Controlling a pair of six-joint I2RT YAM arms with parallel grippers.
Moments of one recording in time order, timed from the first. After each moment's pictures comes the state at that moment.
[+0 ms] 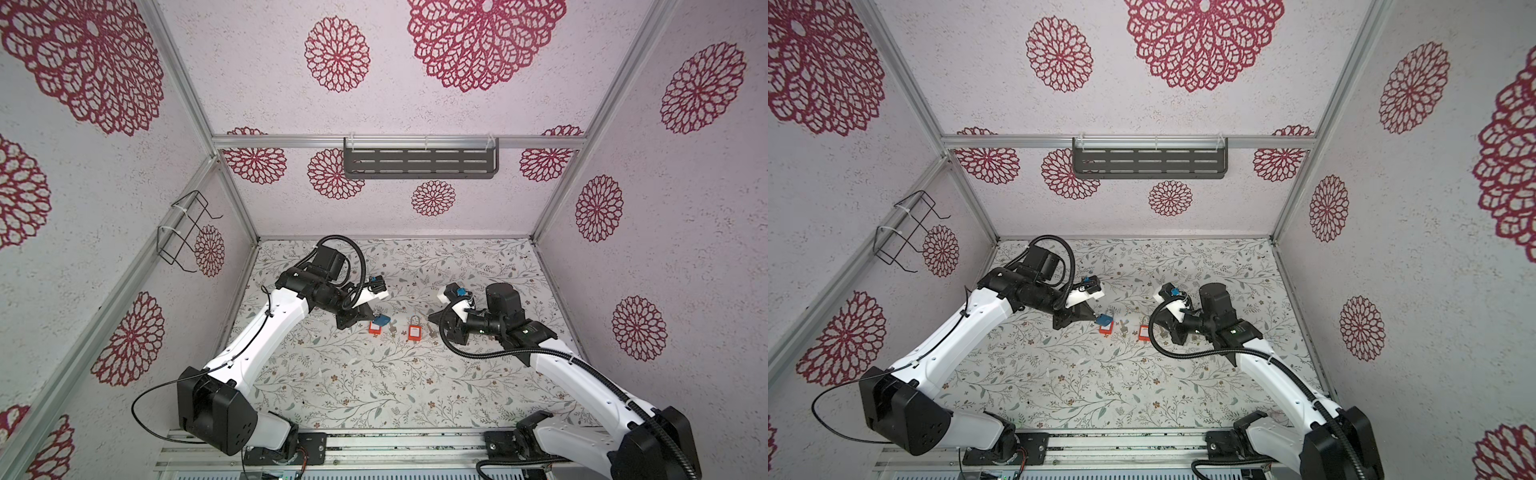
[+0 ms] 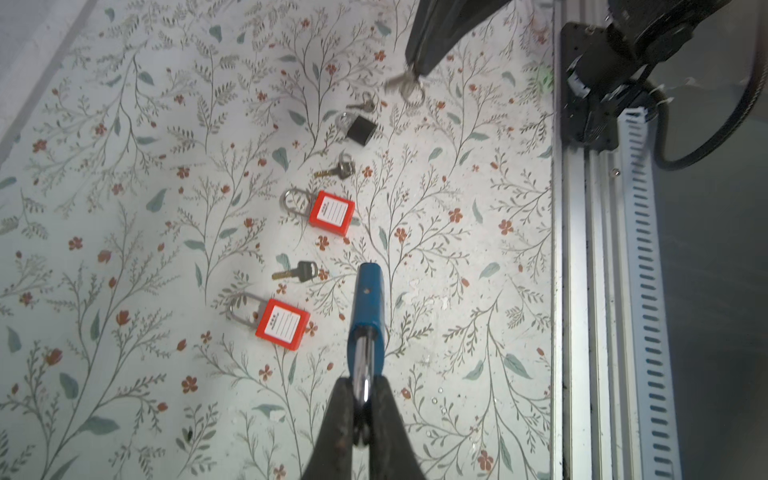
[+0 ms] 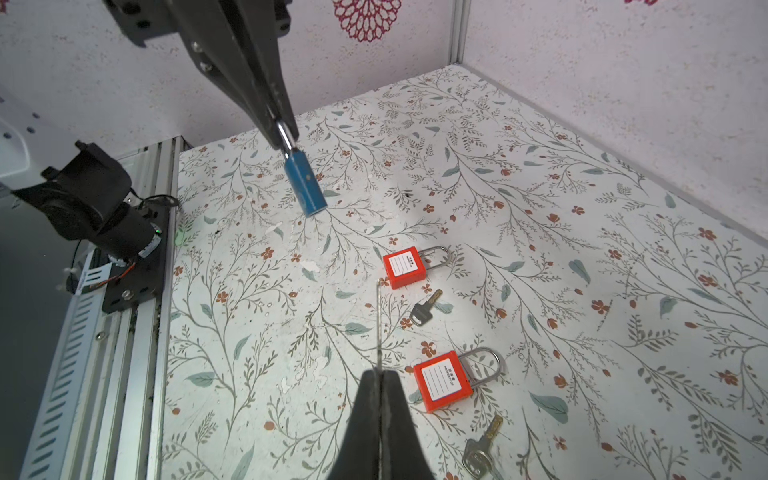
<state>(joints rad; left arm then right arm) -0.39 1.44 1.33 -1.04 0.54 0.83 0.48 1.11 0.74 -0.14 -0.66 -0.23</state>
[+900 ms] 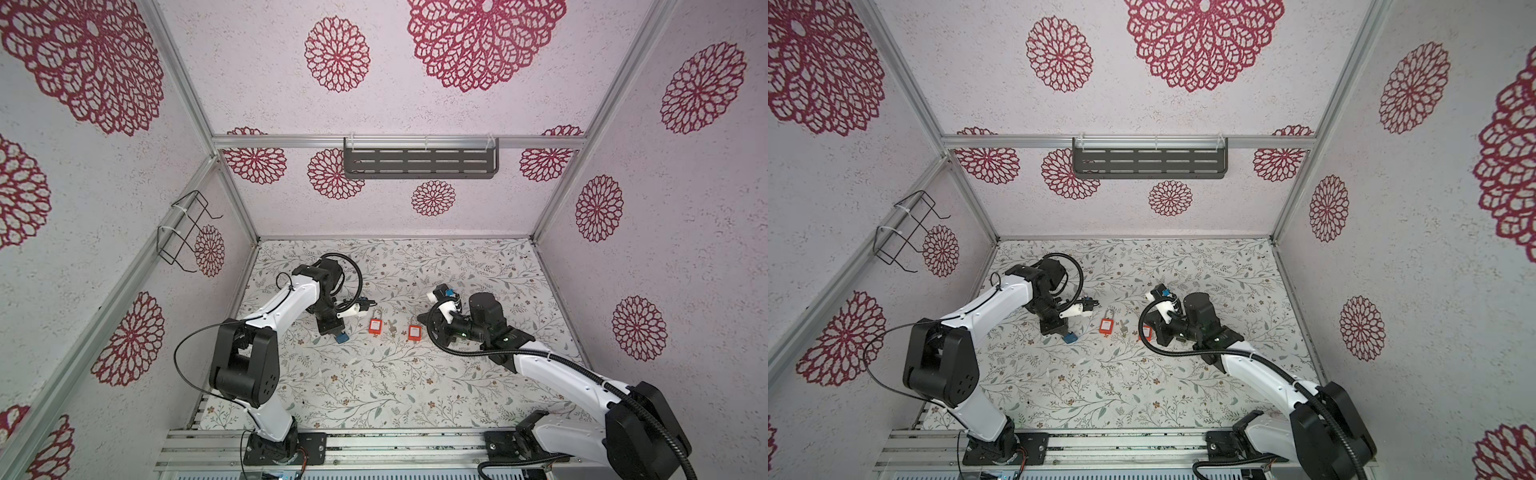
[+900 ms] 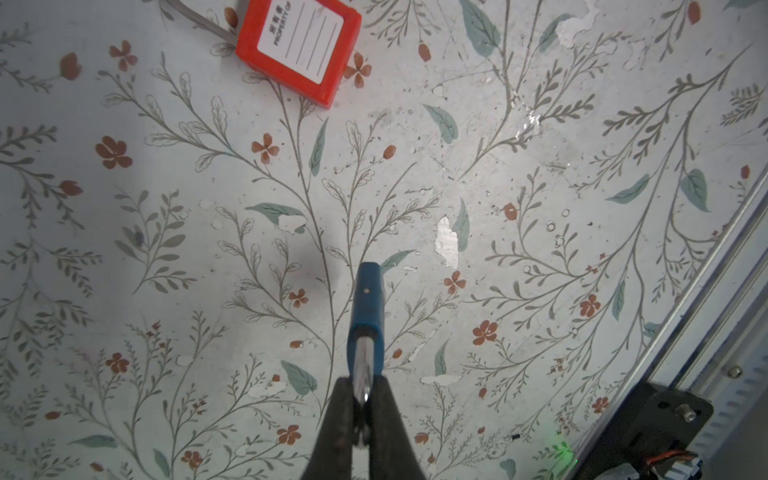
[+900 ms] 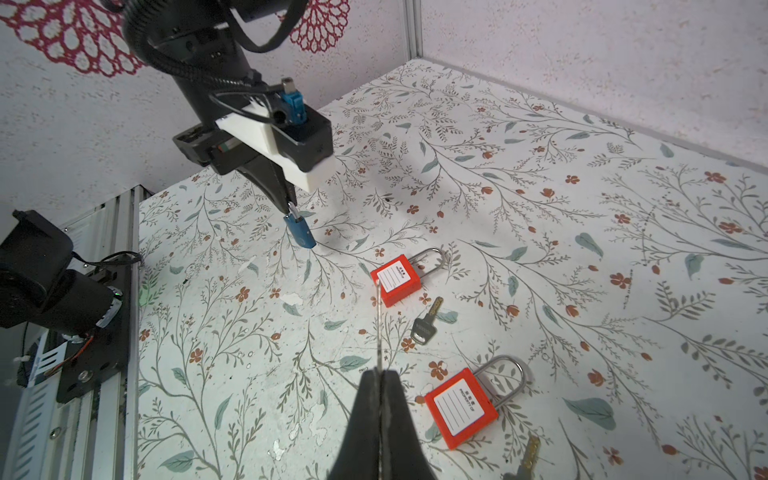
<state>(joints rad) -0.29 1.73 1.33 -1.15 0.13 0.98 0.59 1.20 0.65 0.13 -0.48 0.01</state>
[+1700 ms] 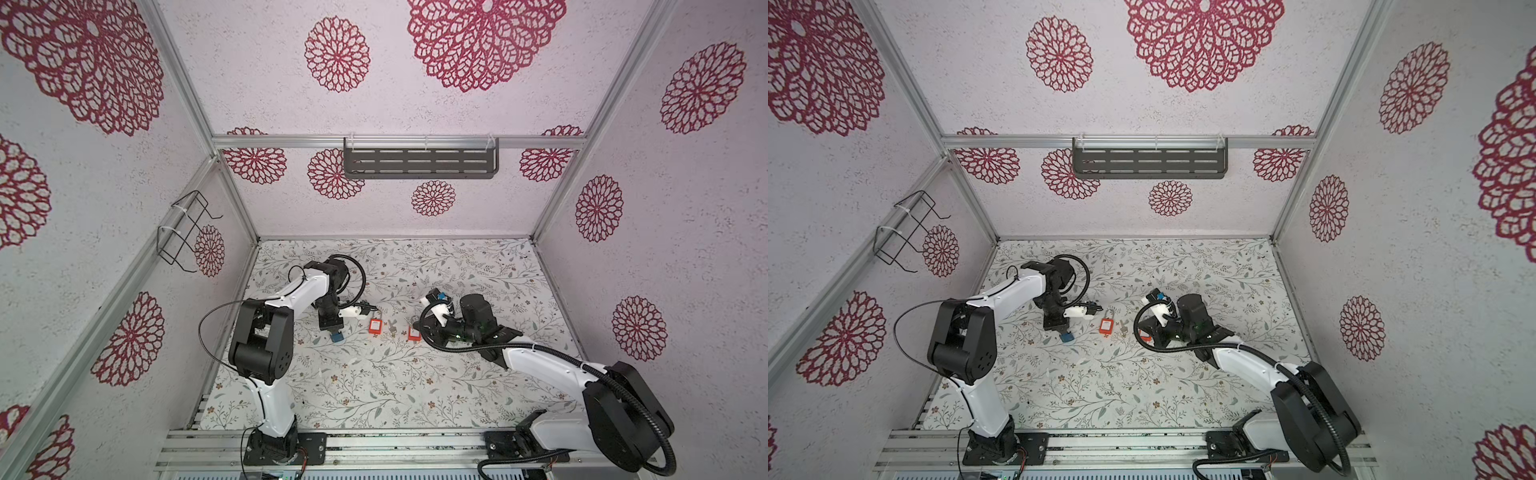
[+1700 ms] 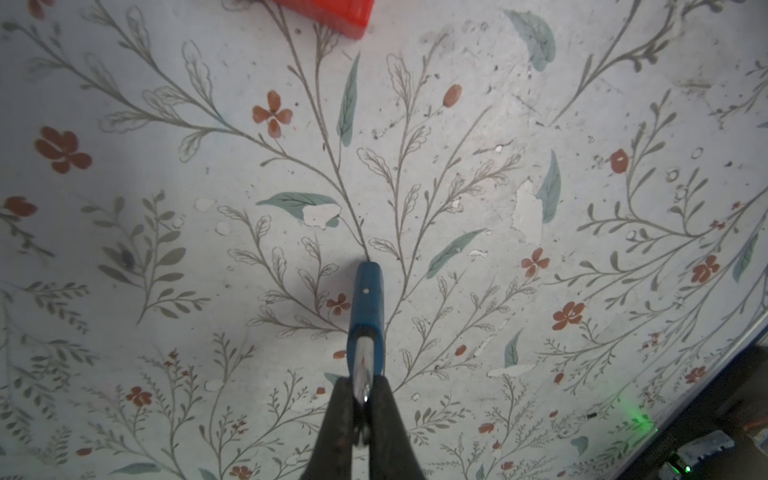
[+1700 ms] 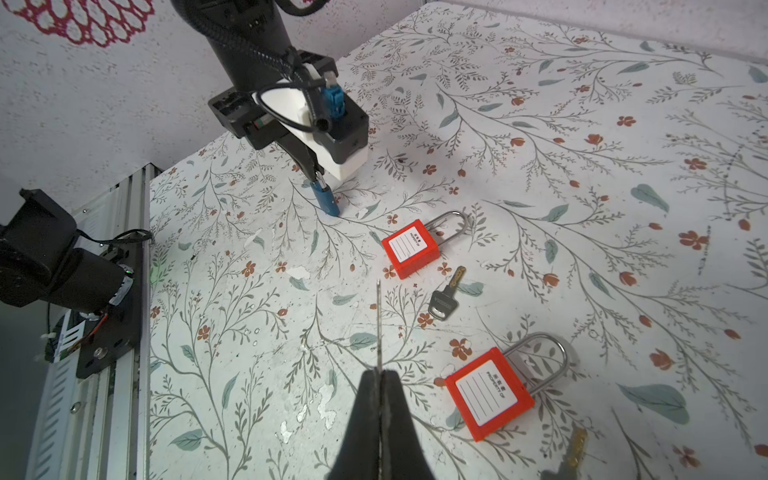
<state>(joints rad) -0.30 1.89 1.40 -1.14 0.02 1.09 0.59 1.32 0.65 0.15 -0.53 0.02</state>
